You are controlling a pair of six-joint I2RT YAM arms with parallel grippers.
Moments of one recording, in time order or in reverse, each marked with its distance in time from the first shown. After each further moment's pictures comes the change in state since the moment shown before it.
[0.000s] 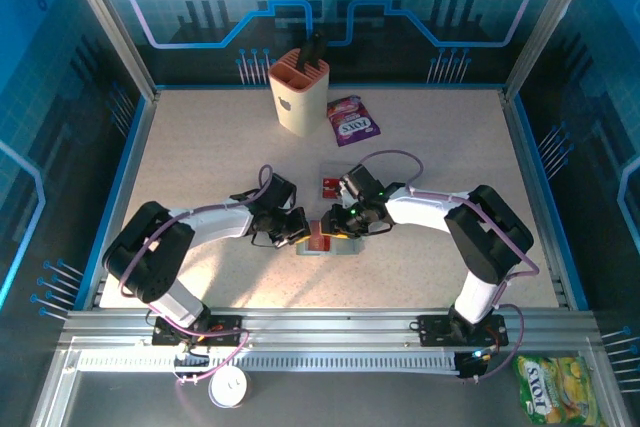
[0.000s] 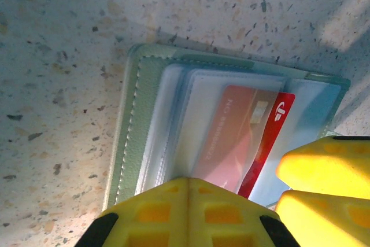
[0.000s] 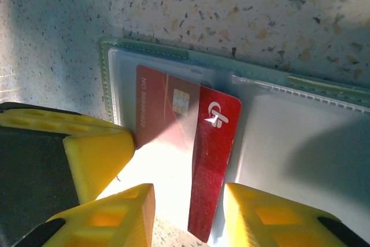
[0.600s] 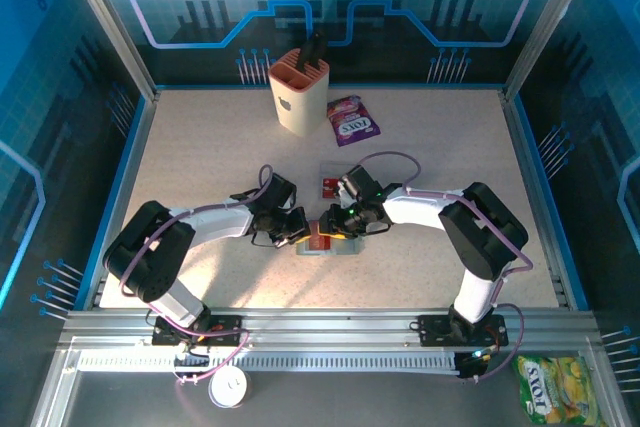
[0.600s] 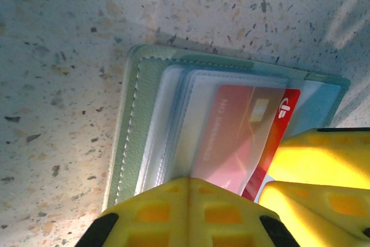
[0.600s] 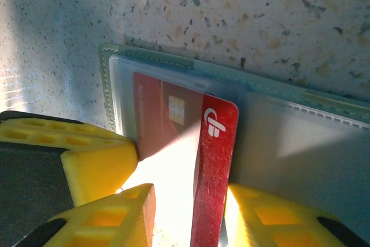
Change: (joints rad) left arm 0.000 0.005 0.000 0.001 0.006 0.000; right arm 0.000 0.034 0.000 0.048 -0.029 0.016
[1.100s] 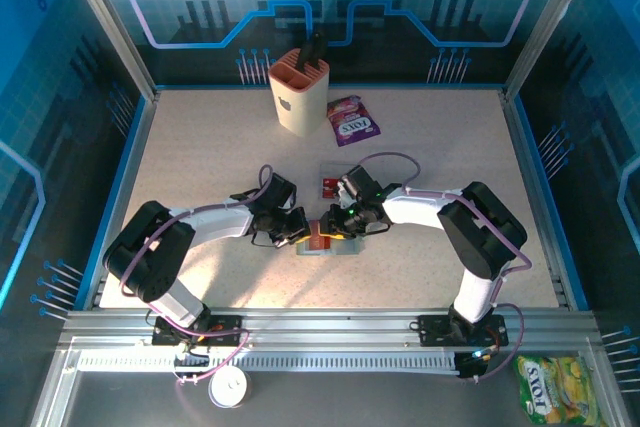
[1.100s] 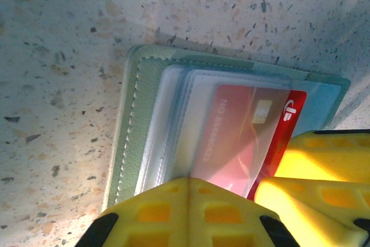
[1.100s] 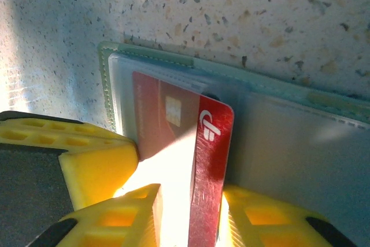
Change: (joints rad) left arm 0.000 0.001 0.000 0.000 0.000 0.000; right arm -0.002 0.006 0.000 0.005 -0.012 0.008
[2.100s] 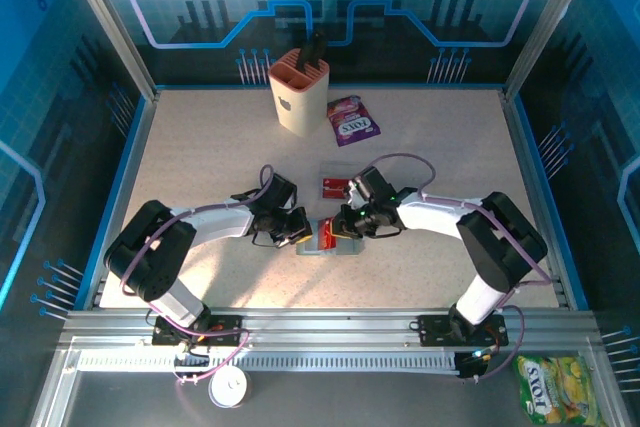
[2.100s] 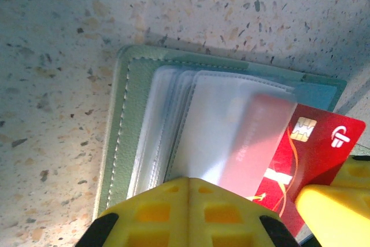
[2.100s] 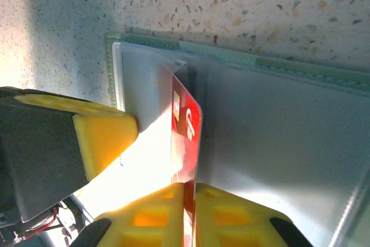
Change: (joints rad) left arm -0.001 0.005 -0.002 0.018 0.004 -0.003; right arm -0.040 -0.127 -0.097 0.006 0.007 -0.016
